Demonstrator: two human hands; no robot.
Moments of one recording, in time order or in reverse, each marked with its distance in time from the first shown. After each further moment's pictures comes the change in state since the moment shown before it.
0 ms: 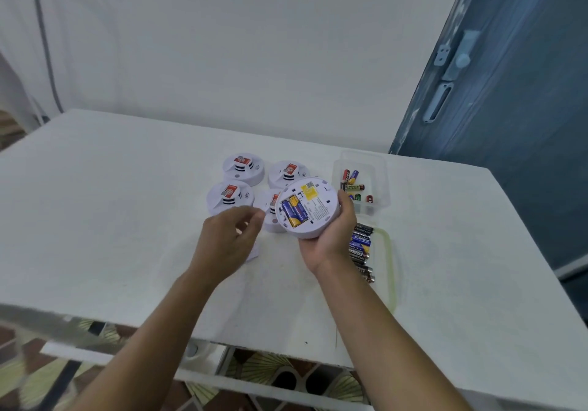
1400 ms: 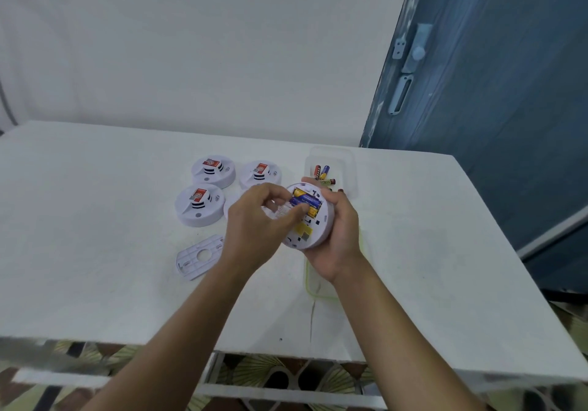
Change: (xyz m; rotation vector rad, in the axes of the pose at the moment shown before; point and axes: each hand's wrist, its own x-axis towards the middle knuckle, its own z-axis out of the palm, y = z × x) left_hand 0.003 0.085 0.042 -0.293 0.048 0.034; right_hand -0.026 -0.055 -0.034 -0.115 -0.211 0.108
